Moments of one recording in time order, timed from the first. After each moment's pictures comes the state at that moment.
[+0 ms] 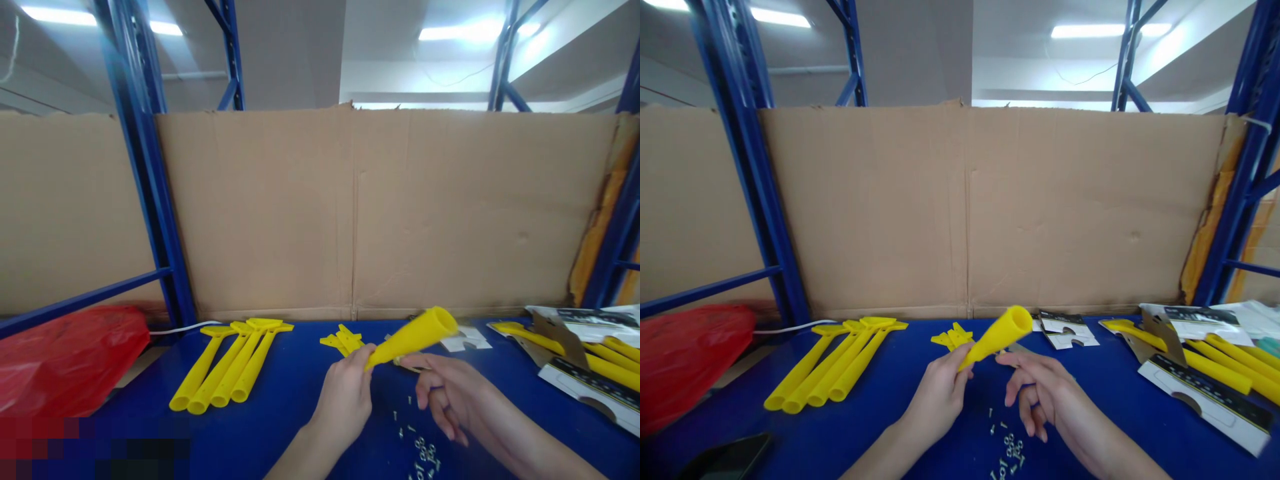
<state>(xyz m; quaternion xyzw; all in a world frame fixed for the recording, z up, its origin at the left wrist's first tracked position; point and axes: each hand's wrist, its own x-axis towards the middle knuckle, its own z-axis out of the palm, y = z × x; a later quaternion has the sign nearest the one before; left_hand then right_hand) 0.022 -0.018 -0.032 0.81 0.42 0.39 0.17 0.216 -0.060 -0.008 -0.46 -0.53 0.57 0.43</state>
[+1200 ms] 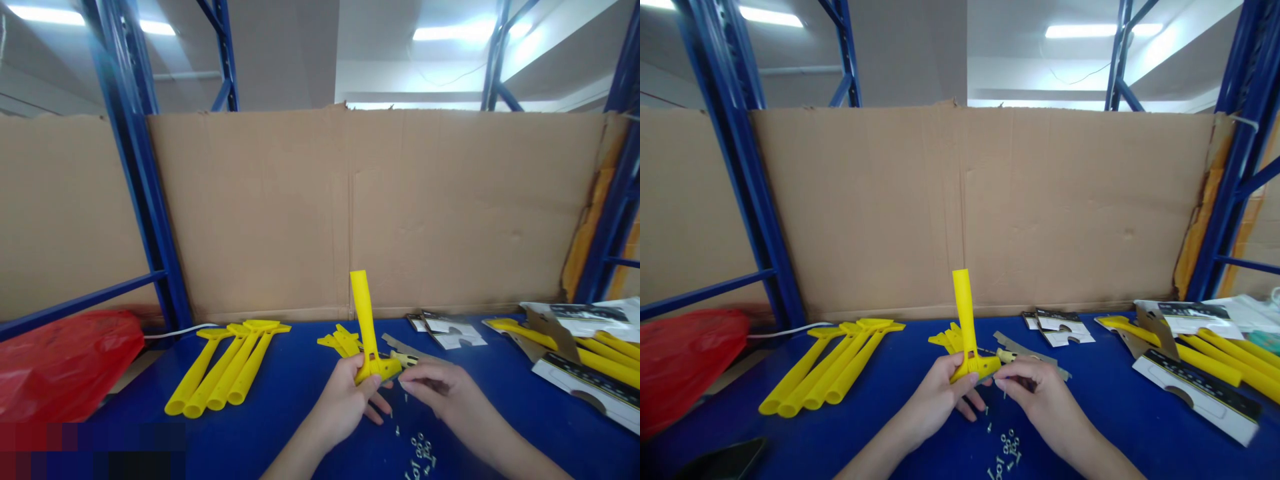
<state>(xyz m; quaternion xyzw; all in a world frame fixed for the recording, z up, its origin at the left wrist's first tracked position) 0.032 -0.022 -0.025 0.60 0.38 0.36 0.61 0.212 -0.048 -0.028 -0.47 -0.72 0.25 0.45</state>
